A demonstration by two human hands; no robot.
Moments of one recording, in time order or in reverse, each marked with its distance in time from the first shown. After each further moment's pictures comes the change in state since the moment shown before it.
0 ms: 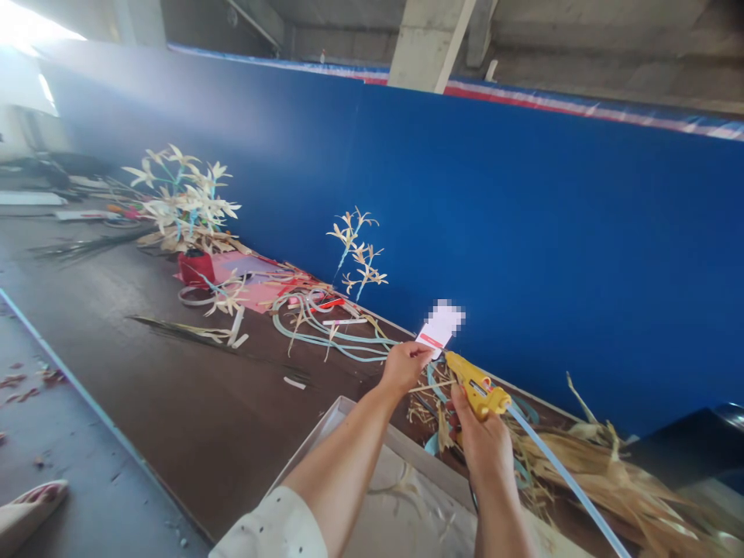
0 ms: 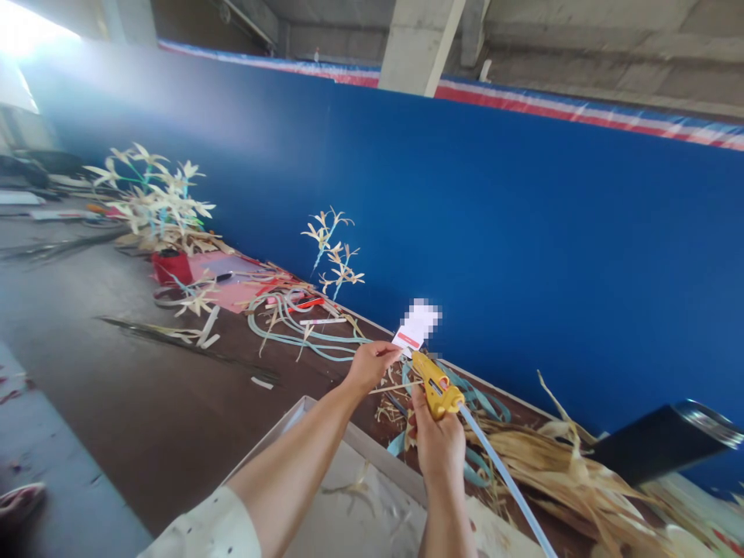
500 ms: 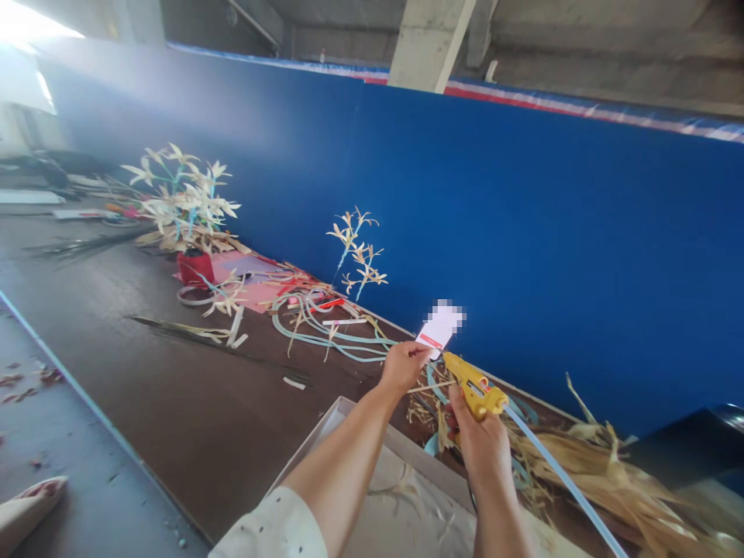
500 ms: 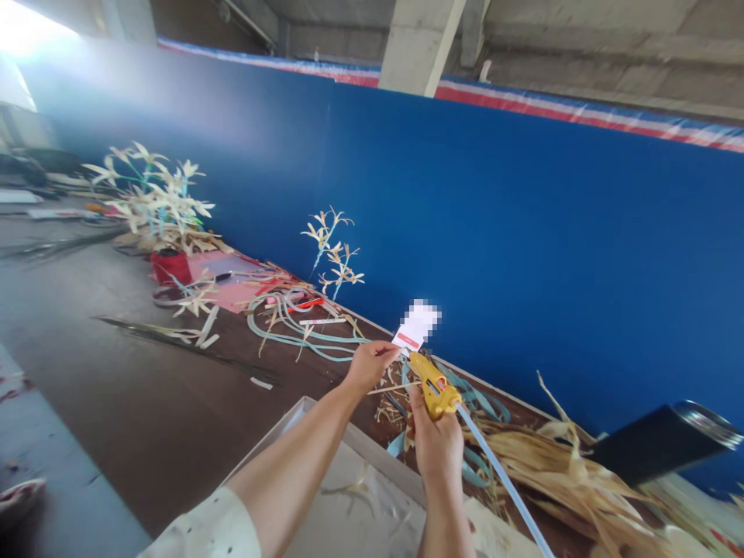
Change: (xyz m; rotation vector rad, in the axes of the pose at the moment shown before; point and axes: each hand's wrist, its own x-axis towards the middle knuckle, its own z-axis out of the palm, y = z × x) left_hand 0.001 0.000 0.001 -0.051 0.012 -0.027; right_hand 0.004 0.005 -0.001 -0.098 -0.039 0.041
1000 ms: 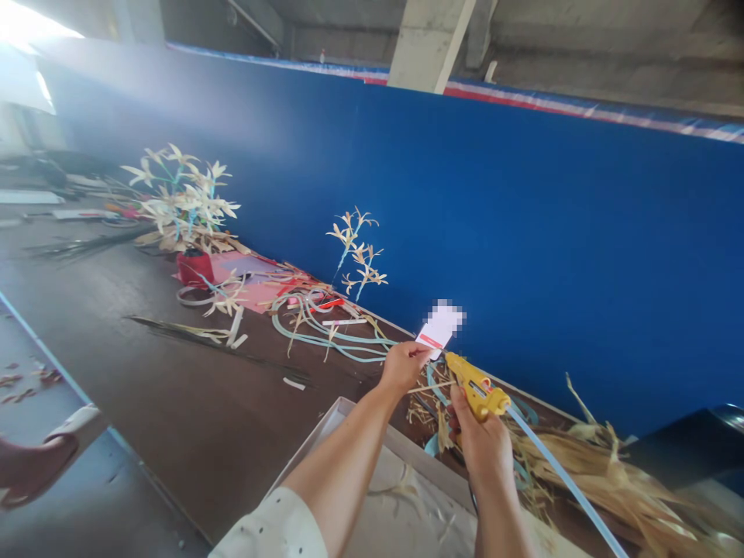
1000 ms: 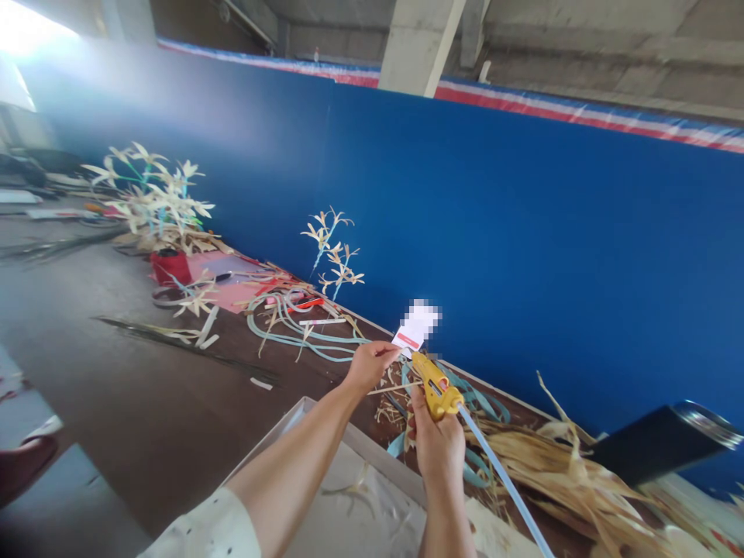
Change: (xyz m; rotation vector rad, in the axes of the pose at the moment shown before) left_hand 0.001 -0.002 0.000 0.062 0.014 0.033; right_hand 0.000 0.000 -0.001 -0.004 0.015 -0.009
